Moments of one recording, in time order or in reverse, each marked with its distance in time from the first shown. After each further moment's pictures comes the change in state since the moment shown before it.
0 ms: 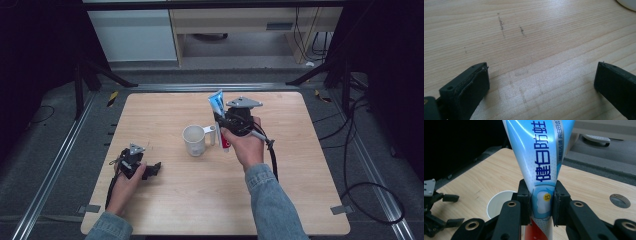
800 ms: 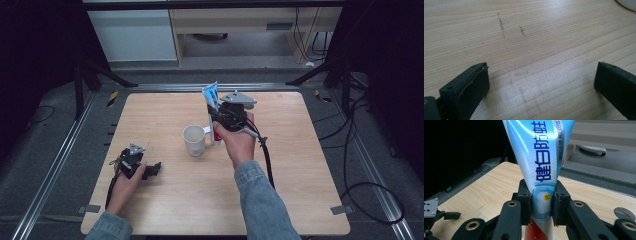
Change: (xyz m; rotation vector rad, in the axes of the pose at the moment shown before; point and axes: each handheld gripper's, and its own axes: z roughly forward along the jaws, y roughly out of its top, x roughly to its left) left arm 0.000 0.000 0.000 0.000 0.000 0.001; right arm 0.015 0.015 0.008 -0.086 -0.016 0.017
